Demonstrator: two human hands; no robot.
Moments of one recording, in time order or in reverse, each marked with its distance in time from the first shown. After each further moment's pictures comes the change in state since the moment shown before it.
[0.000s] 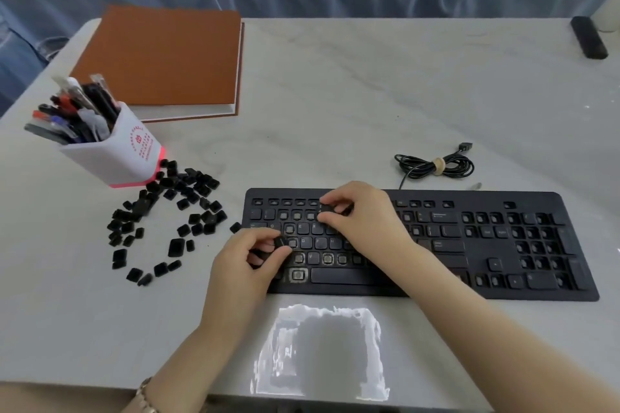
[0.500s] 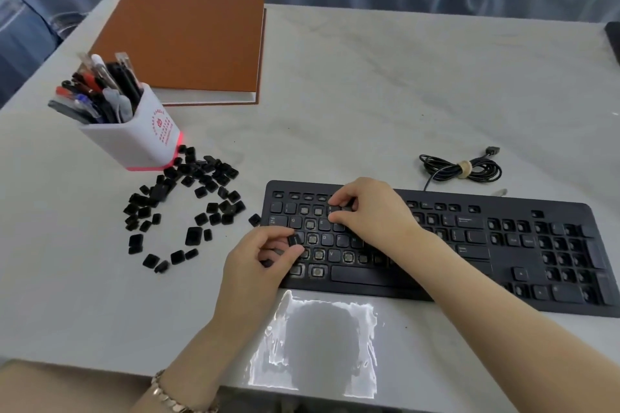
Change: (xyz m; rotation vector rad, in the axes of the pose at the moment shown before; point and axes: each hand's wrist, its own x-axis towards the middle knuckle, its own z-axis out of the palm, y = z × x) left_hand 0.000 -0.017 -0.005 -0.236 -0.010 -0.137; right_hand 0.022 -0.007 0.013 -0.280 -0.173 0.023
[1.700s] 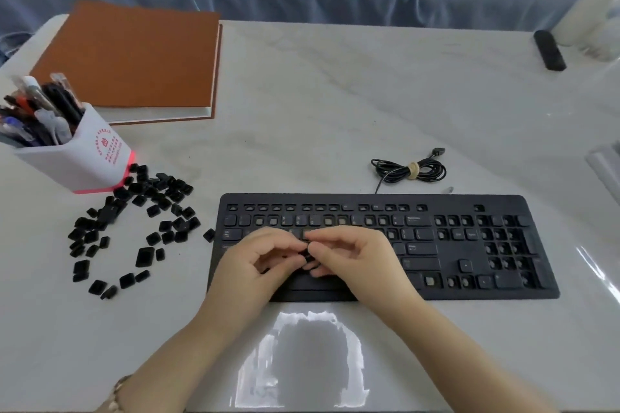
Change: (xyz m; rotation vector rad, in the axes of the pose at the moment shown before) left_hand -0.003 0.032 0.026 0.005 -0.320 0.303; right_hand -0.076 0.009 -0.003 0.957 0.033 0.103
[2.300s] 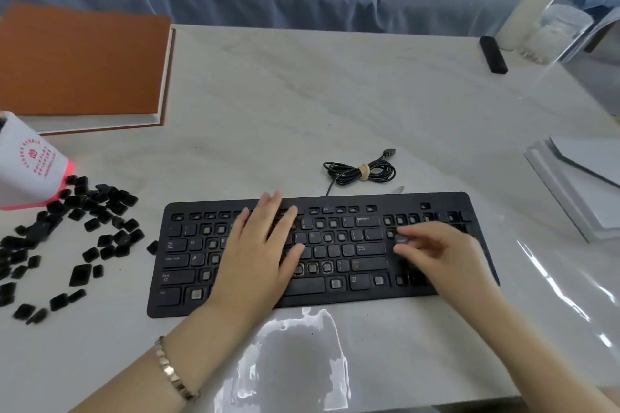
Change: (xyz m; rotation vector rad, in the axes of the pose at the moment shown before) left_hand 0.036 -0.037 0.064 0.949 -0.043 0.330; right_hand -0.033 0.020 -0.144 -0.573 0.437 -0.137
